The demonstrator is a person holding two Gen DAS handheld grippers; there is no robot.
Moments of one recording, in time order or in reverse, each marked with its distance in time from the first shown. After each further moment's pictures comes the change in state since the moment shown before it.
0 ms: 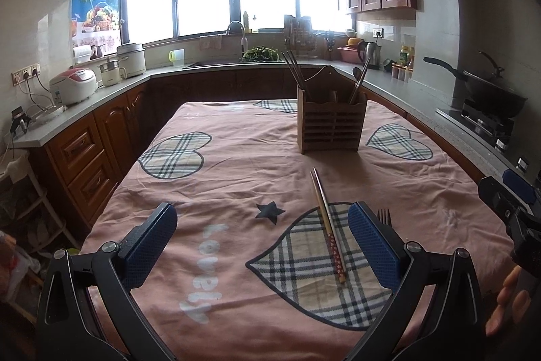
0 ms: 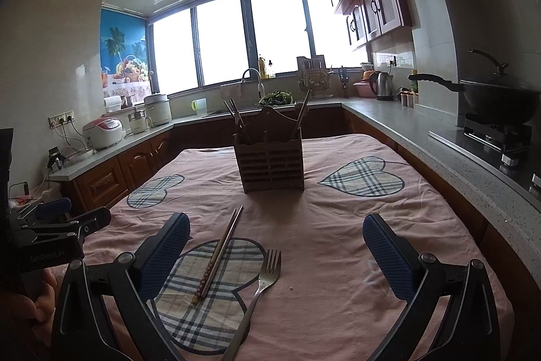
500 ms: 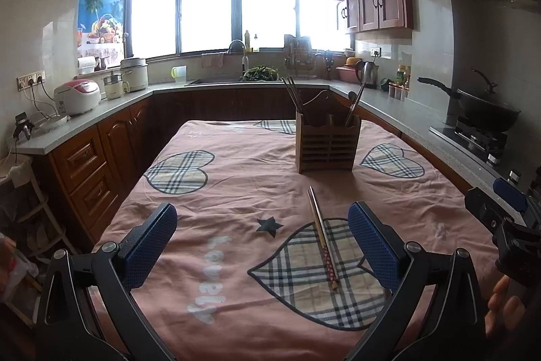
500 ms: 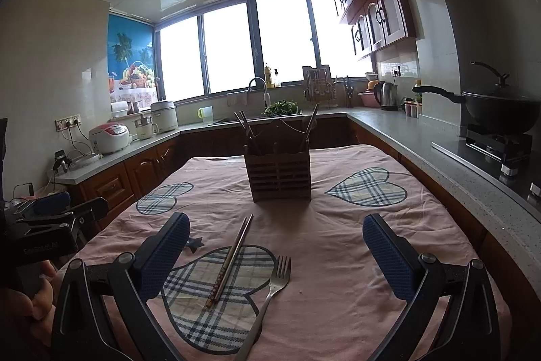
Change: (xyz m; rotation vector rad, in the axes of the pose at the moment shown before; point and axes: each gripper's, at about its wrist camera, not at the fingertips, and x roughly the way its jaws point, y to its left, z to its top) left arm -0.032 0.004 0.006 -0.015 -0.082 -0.007; right arm -0.016 0.012 0.006 -0.014 -0.039 0.015
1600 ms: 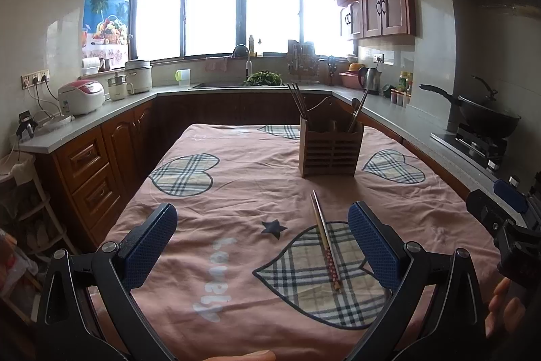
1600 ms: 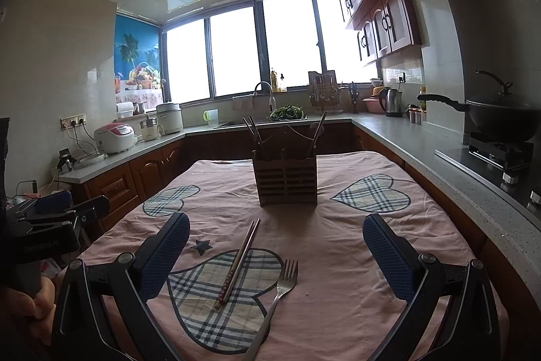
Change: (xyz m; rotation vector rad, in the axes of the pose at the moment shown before) left arm -0.009 0.005 0.000 -0.017 -0.016 0.009; right arm -0.009 0.010 0.004 -0.017 -0.015 0.016
